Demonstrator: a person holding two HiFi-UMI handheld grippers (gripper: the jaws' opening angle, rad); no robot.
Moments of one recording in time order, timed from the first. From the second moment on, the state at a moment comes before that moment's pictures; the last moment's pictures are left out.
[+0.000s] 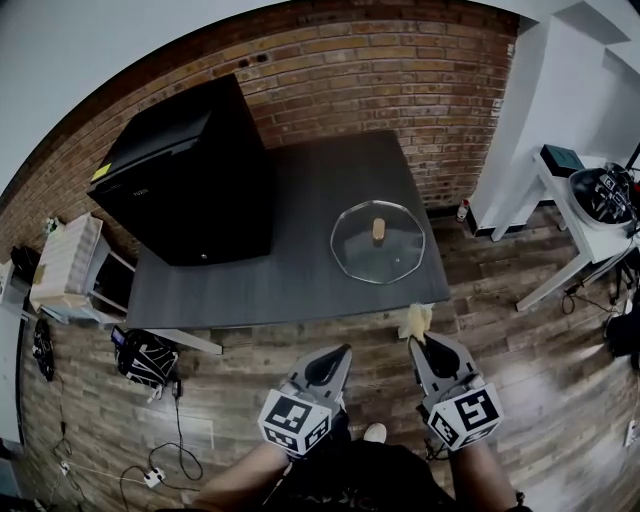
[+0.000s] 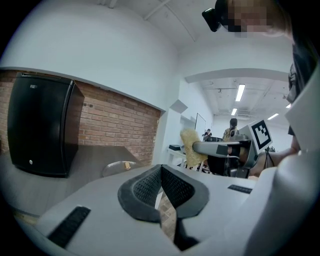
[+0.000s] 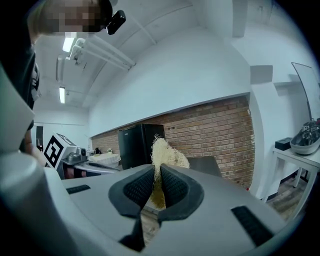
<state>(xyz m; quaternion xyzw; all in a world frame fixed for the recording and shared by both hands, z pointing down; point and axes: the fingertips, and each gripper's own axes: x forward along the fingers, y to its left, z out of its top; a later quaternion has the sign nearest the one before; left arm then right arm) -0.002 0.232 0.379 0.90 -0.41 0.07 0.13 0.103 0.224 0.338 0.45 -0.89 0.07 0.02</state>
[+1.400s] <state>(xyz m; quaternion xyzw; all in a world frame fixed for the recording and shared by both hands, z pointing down) -0.047 0.047 0.456 0.92 -0.30 0.14 0.18 0.049 0.048 0.400 0.56 -0.81 0.13 0.07</state>
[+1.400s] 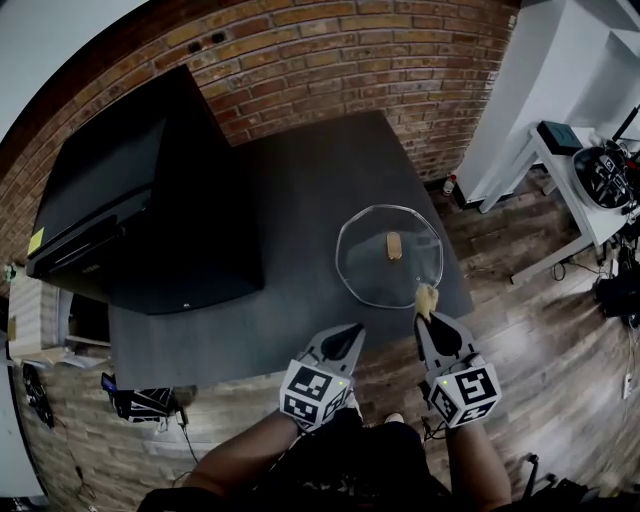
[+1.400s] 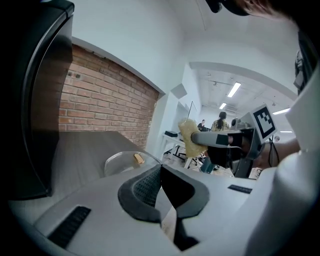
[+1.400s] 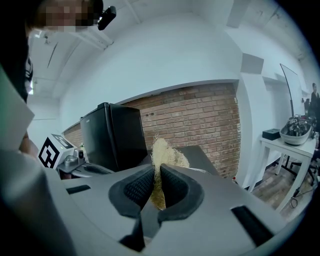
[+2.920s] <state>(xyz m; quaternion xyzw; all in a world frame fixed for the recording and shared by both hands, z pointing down) -0.019 -0.048 0.592 0.88 -0.35 0.24 0.21 0.029 -0.045 0.560 0.45 -0.83 0.21 0.25</state>
